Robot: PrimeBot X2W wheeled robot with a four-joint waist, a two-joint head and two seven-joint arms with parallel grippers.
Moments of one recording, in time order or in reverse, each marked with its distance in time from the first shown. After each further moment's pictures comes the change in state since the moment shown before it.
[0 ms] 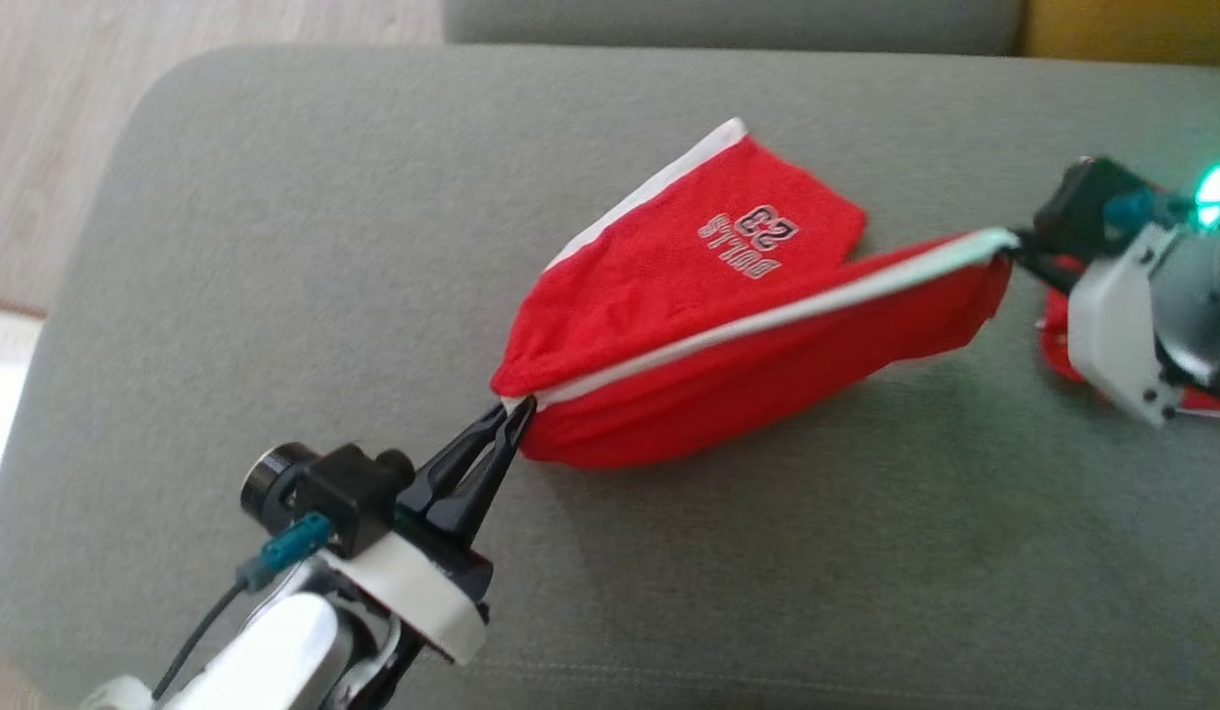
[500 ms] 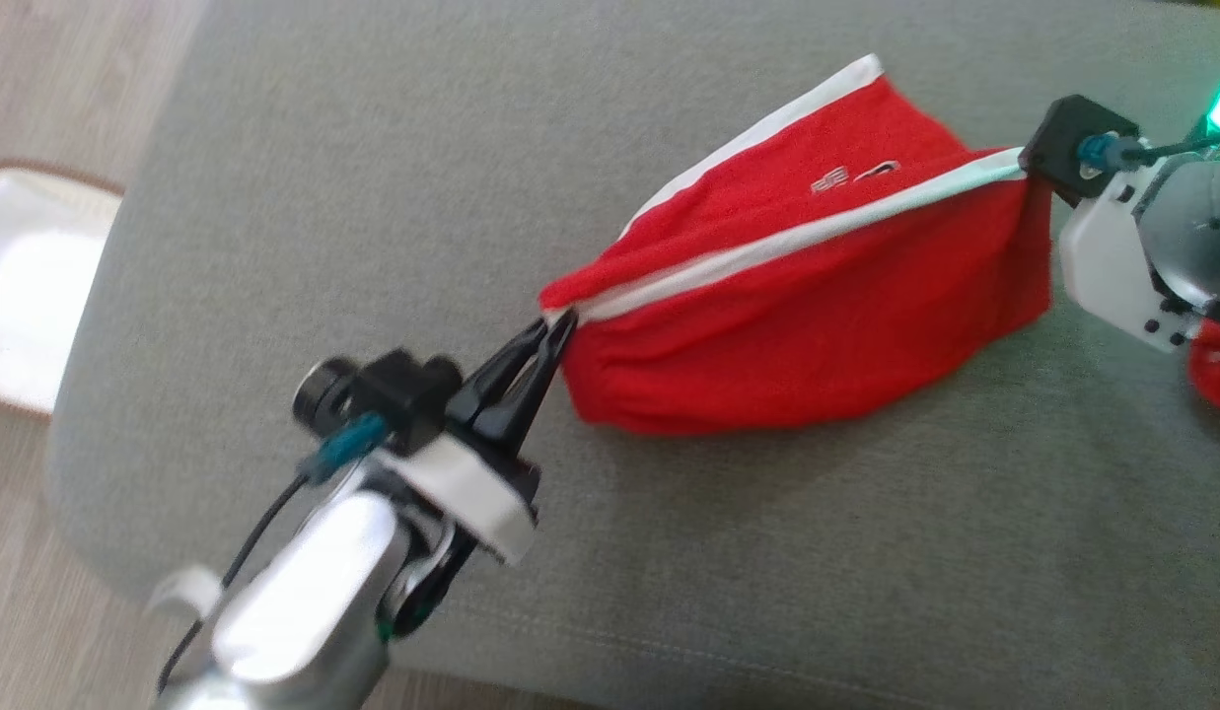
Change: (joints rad) left arm -0.178 -0.138 -0.015 0.206 -0.003 -0.047 -0.037; right arm -0.129 0.063 0.027 0.094 -0.166 0.000 0.069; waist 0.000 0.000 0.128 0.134
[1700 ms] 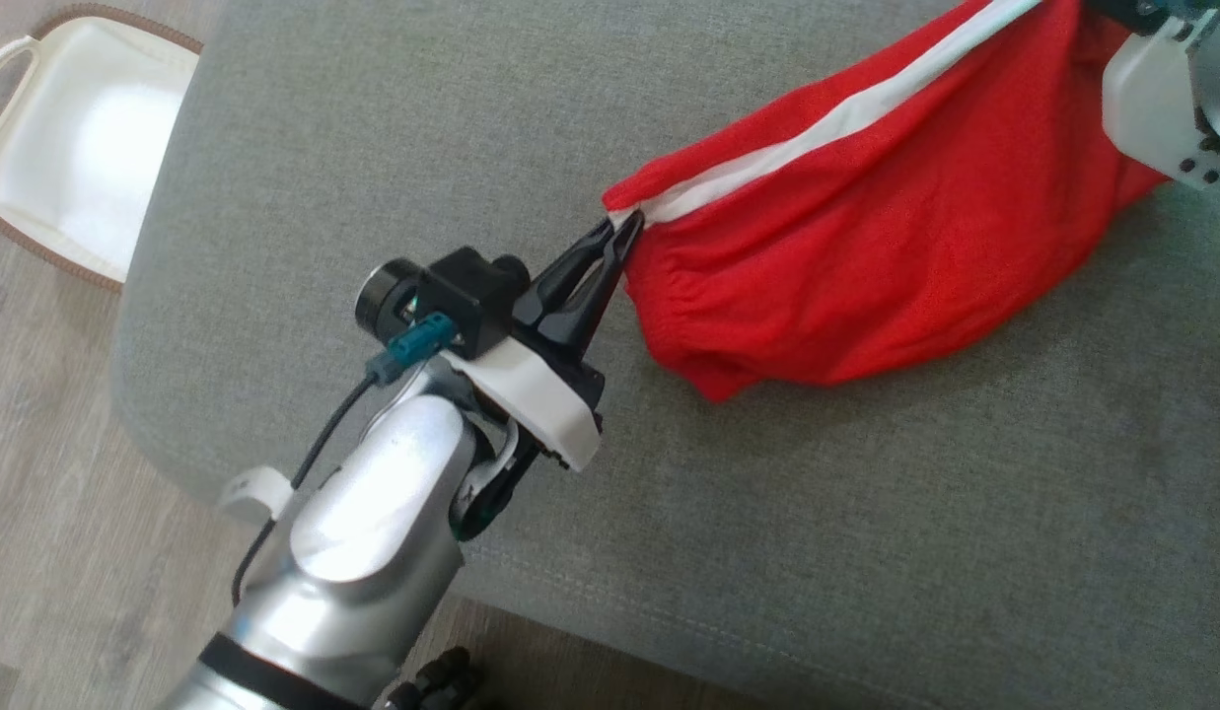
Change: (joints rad) left arm -0.180 -0.190 0.059 0.213 0.087 -0.069 -0.019; right arm -0.183 0.137 -0.001 0.329 -0.141 0.000 -0.221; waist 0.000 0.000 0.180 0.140
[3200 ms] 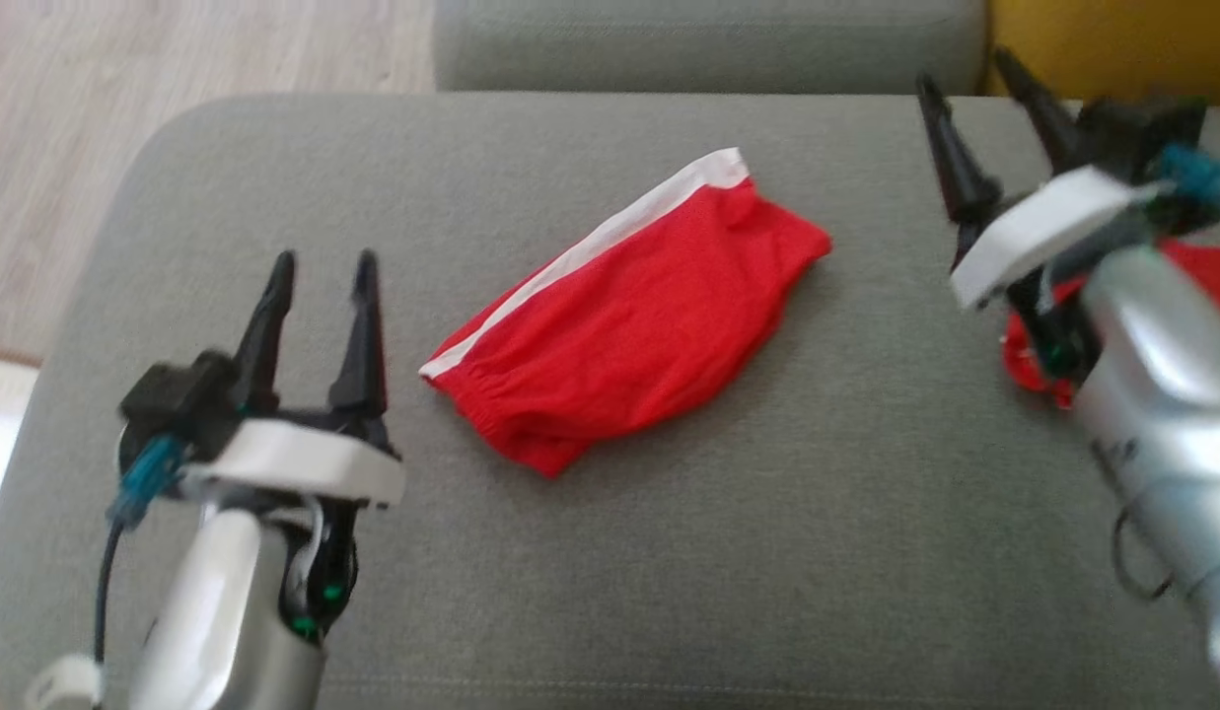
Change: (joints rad) left arm 0.333 0.021 0.460 -0.220 0.042 0.120 -0.006; right arm 0.464 0.417 -0.646 0.301 0.246 0.000 -0.547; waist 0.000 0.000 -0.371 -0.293
